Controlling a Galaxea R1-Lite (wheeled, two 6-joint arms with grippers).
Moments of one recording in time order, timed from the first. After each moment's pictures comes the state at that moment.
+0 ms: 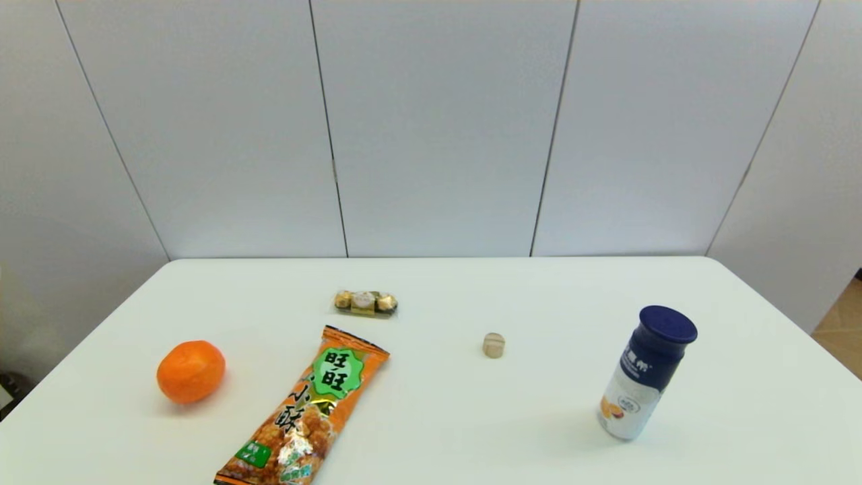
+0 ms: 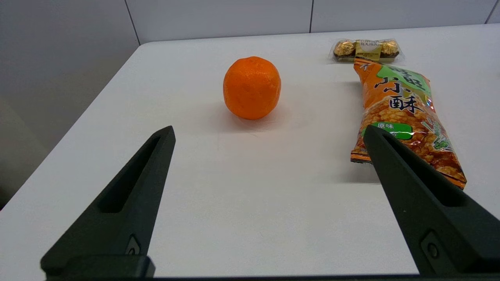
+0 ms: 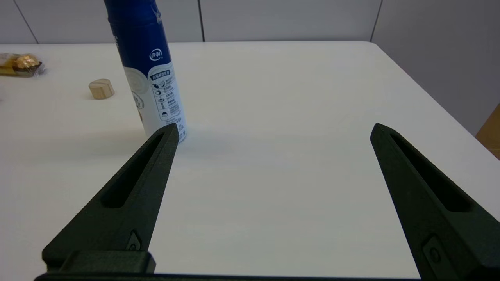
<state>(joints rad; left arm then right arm) 0.01 0.00 0.00 0.00 -0.04 0.07 0.00 0.00 0.00 0.00 -0.01 0.00</state>
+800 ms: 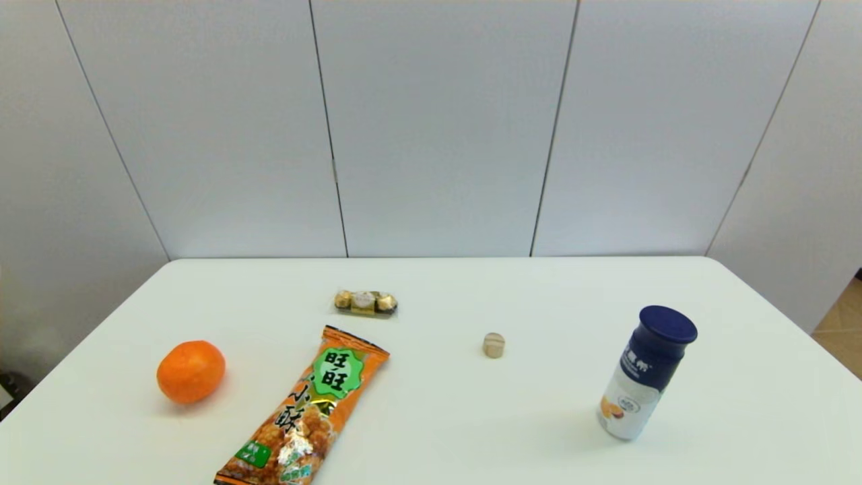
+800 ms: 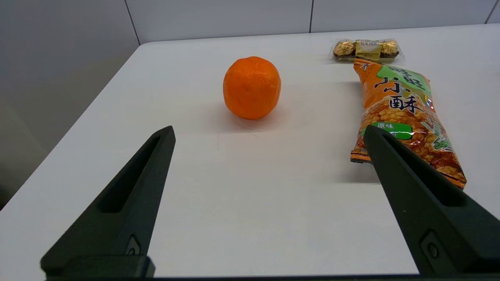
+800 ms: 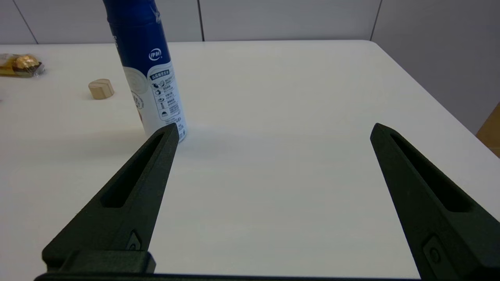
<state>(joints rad) 0.01 0.00 0.00 0.00 -0.04 0.07 0.00 0.00 0.00 0.00 -0.01 0.01</state>
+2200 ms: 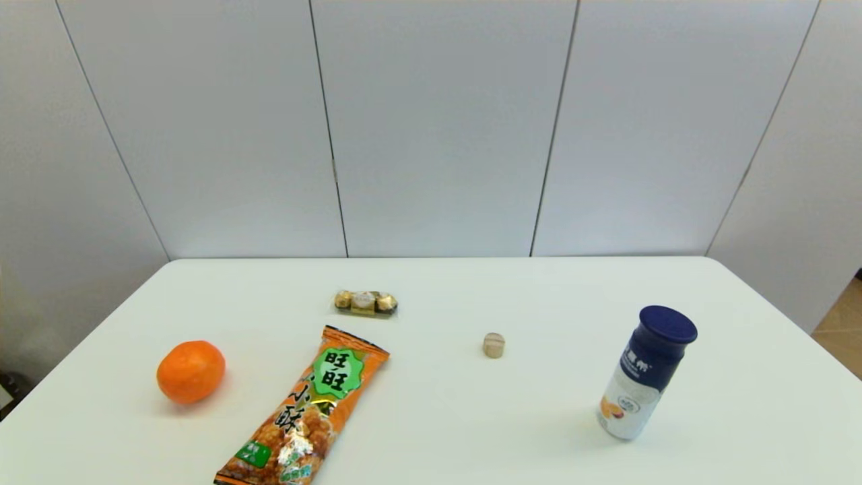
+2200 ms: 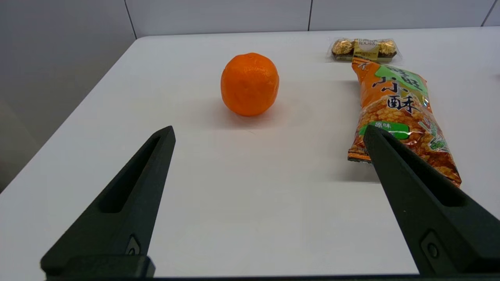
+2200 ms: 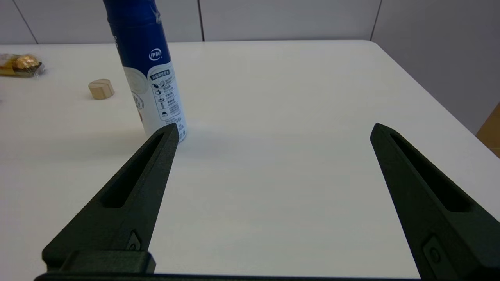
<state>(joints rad) 0.01 0.01 -0.01 0.03 -0.04 0.05 0.00 0.00 0.00 0.00 -0.01 0.01</state>
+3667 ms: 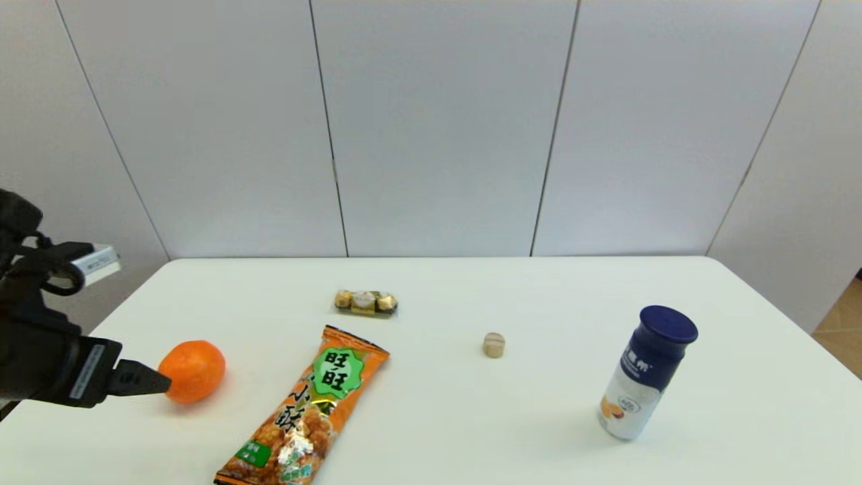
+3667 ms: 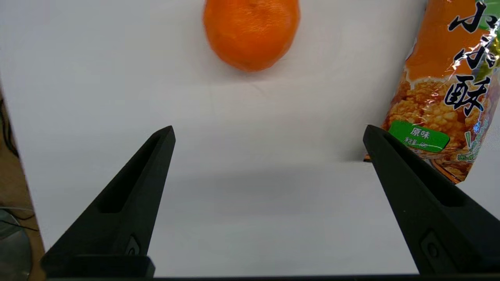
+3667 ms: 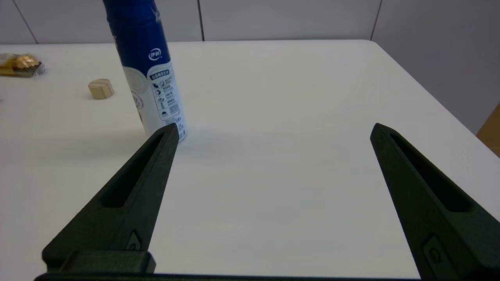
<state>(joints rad) 0.01 1.37 -0.99 0.67 -0.04 0.14 0.00 0.00 0.00 0.00 -0.01 0.01</state>
